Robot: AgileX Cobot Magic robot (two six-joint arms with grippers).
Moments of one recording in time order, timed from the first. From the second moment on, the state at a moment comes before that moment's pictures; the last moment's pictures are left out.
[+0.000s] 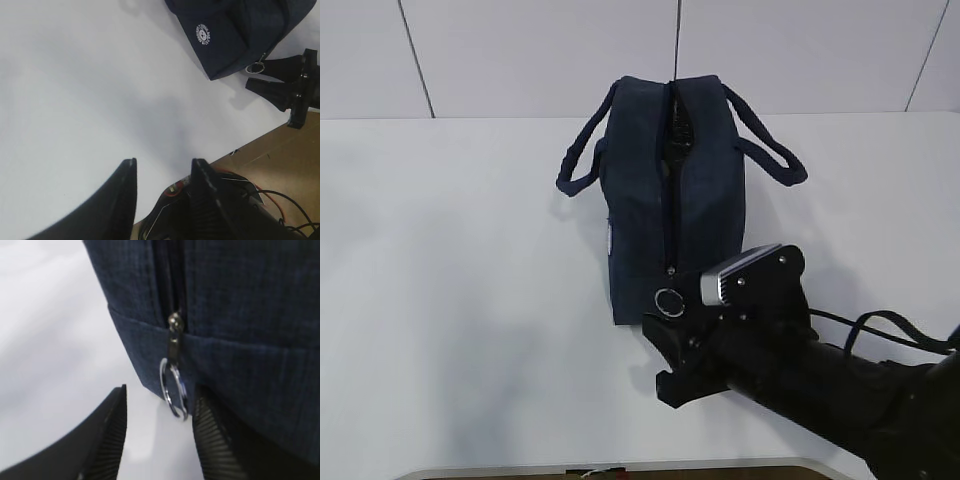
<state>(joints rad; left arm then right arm) -0.28 1.10 -1.29 -0.26 1.25 0.13 0.64 1.92 -0.49 -0.05 -0.98 0.13</state>
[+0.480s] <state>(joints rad) -0.28 1.10 -1.29 -0.26 1.25 0.13 0.64 1.96 -0.52 -0.09 -1.01 0.15</state>
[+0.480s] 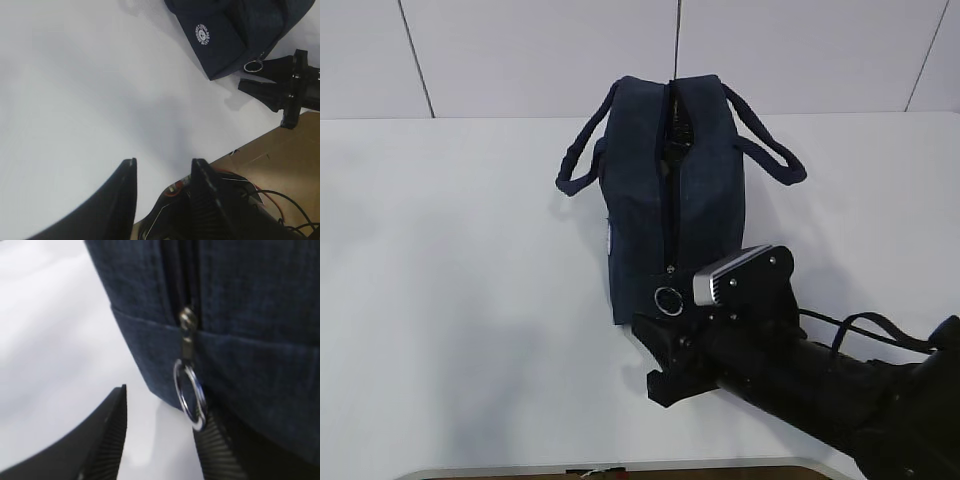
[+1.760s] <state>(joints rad) -0.28 1.10 -1.29 -0.26 1.25 0.13 0.64 1.99 -0.48 -0.07 -1.13 0.15</state>
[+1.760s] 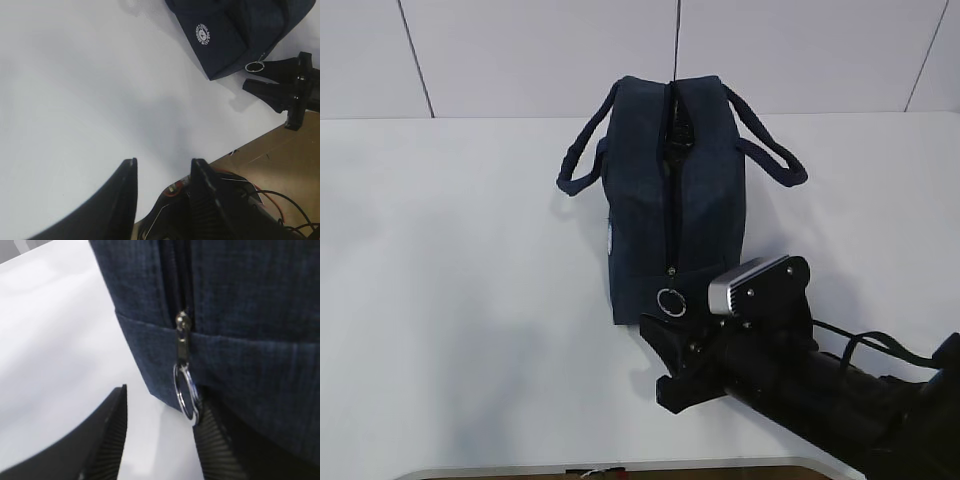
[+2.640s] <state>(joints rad) -0.28 1.10 -1.29 -0.26 1.25 0.12 0.64 1.99 -0.48 -0.07 -1.14 0.15</state>
